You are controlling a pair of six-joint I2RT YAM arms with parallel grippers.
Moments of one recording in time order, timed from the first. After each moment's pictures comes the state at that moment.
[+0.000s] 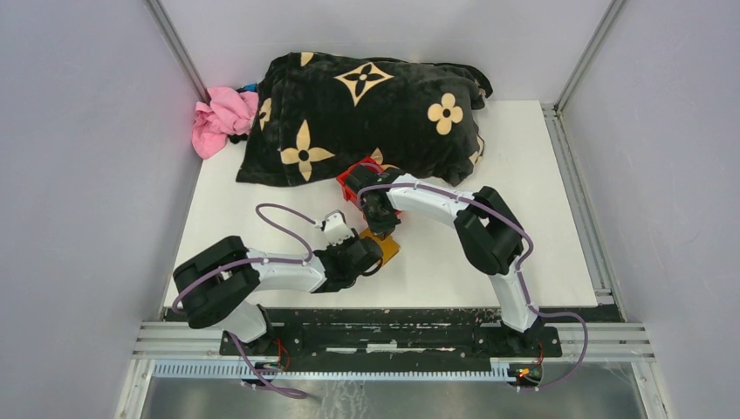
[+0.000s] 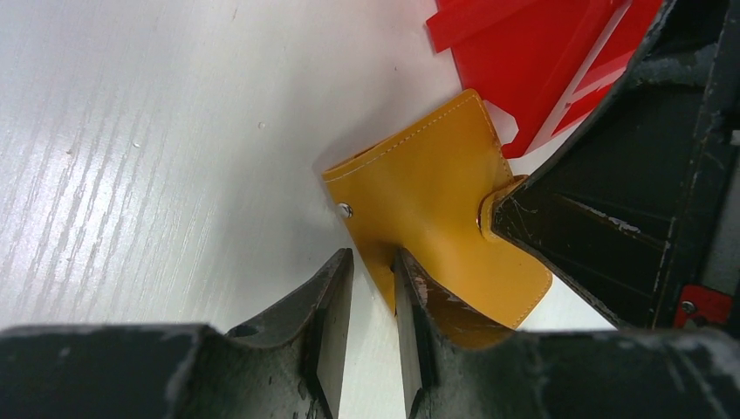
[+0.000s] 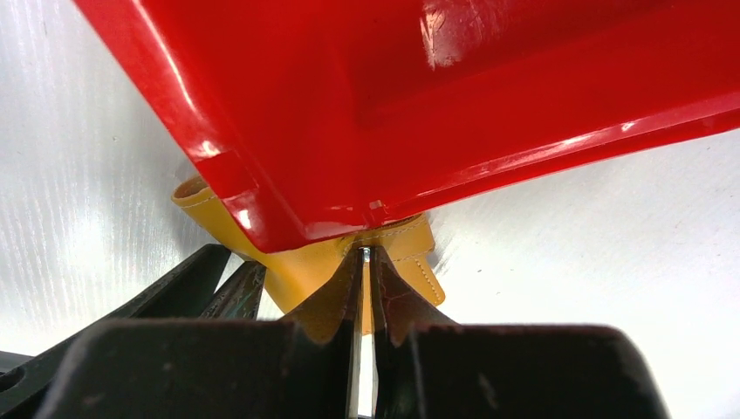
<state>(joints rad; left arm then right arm) -1.04 1.55 0.59 -0.01 -0.68 -1.31 0.86 2.14 1.64 -0.89 0.10 0.49</state>
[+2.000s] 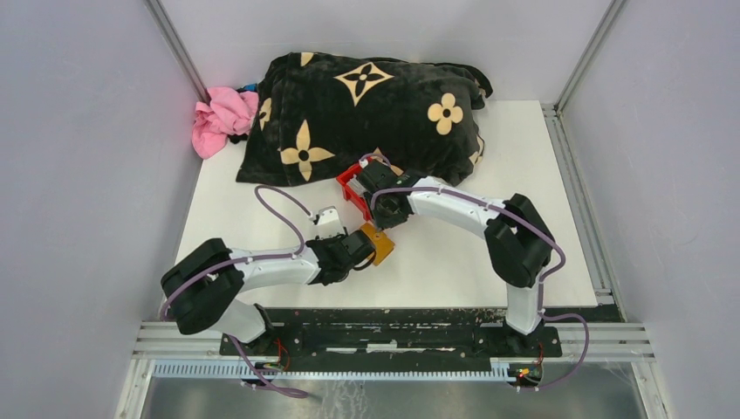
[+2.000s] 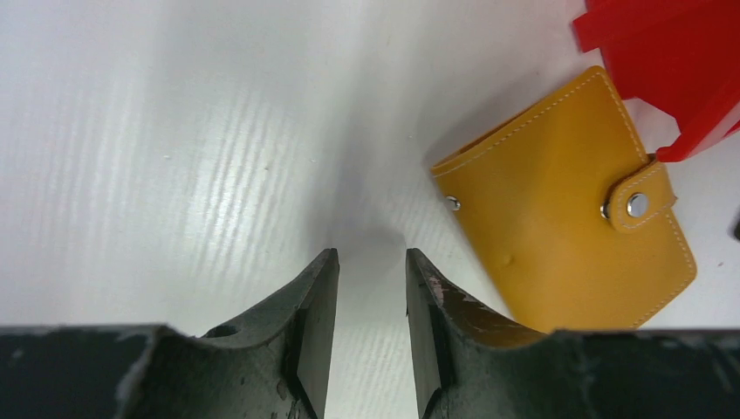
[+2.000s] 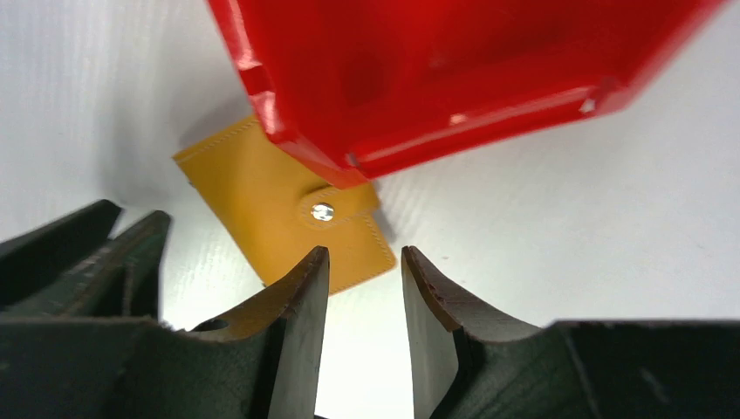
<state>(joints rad) -0.98 1.47 0.66 -0.34 -0.68 -1.18 0.84 1.94 1.51 -0.73 0.14 0.44</state>
